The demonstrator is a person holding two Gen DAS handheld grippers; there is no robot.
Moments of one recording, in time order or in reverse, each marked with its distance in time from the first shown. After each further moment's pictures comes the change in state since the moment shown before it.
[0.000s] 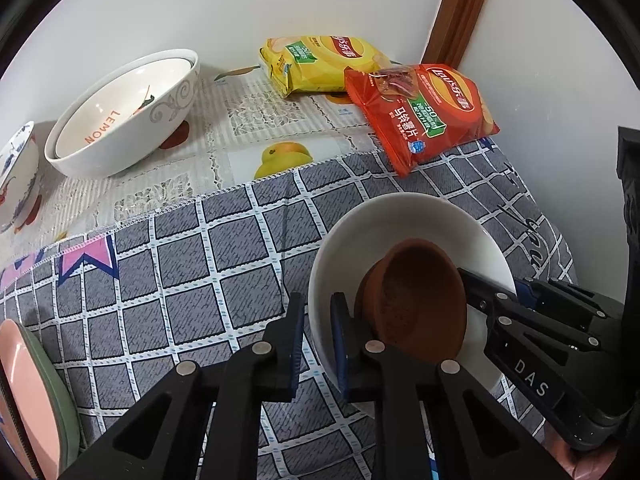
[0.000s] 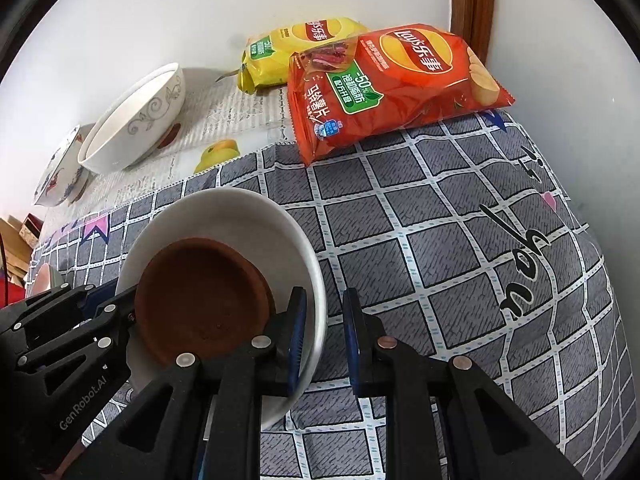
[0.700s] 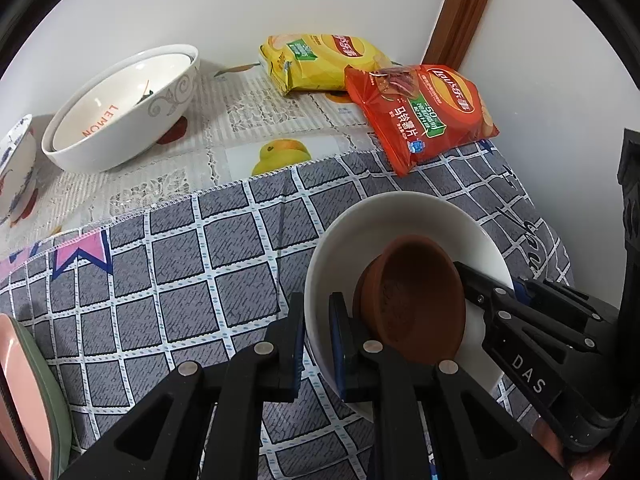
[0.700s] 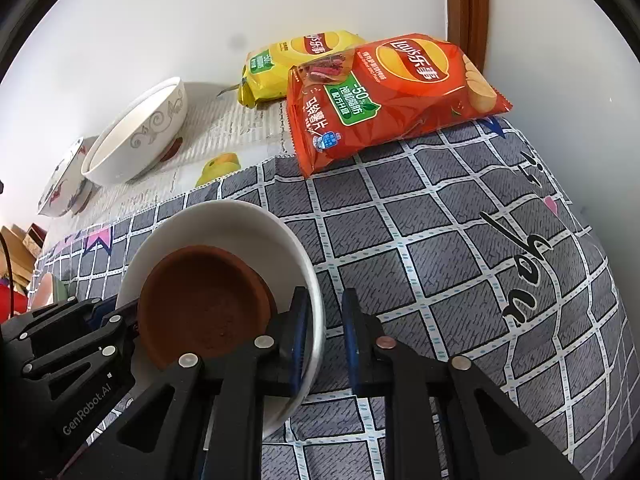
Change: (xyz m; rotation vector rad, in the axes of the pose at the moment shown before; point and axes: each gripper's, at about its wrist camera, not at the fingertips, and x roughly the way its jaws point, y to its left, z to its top) left arm 0.002 0.001 0.000 -0.013 0.008 -0.016; right arm -0.004 0.000 -0.002 0.016 -0.042 0.009
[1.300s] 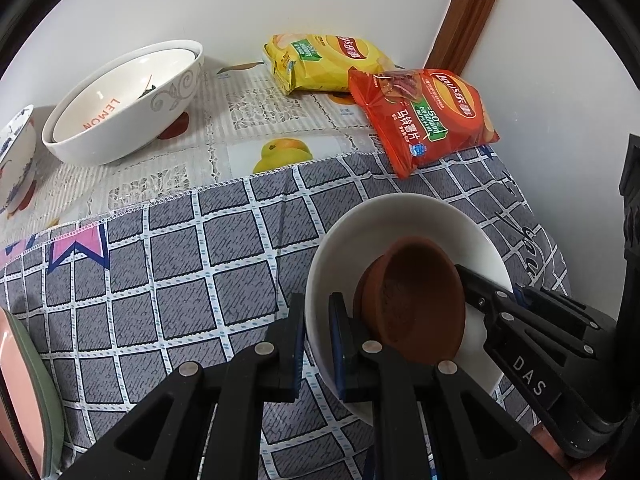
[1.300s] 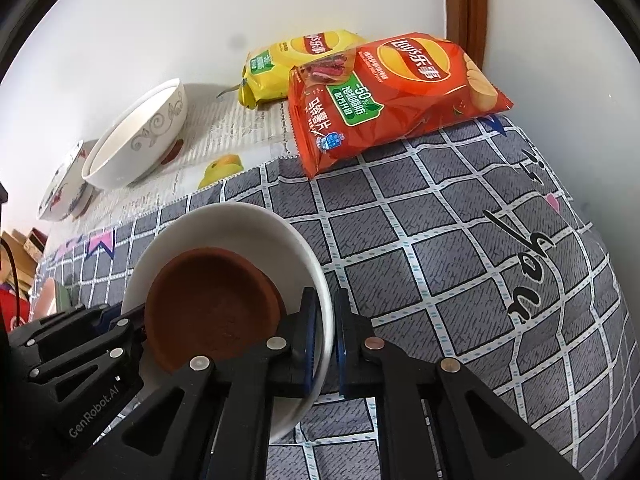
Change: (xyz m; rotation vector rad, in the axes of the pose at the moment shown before) left arm 0.000 0.002 -0.002 -0.021 -0.013 -0.010; right arm 0.000 0.002 0.000 0.029 0.002 0.002
